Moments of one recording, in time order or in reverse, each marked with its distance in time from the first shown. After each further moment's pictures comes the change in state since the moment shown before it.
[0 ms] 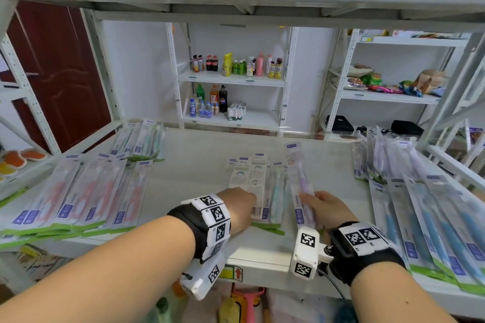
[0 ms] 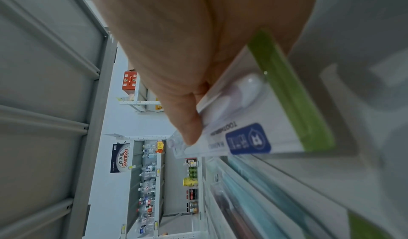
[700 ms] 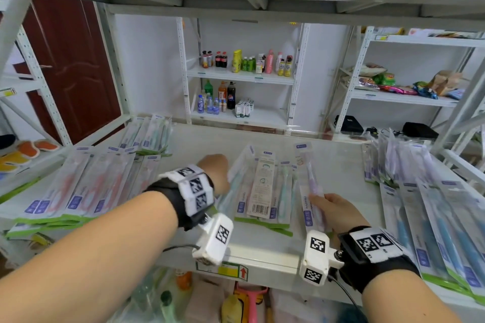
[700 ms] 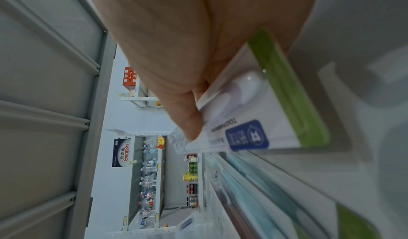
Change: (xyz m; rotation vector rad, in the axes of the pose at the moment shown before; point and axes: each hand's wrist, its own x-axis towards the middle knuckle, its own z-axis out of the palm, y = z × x) left_hand -0.008 -0.045 -0.044 -0.194 0.123 -0.364; right_hand 0.003 0.002 0.000 0.068 -0.024 0.041
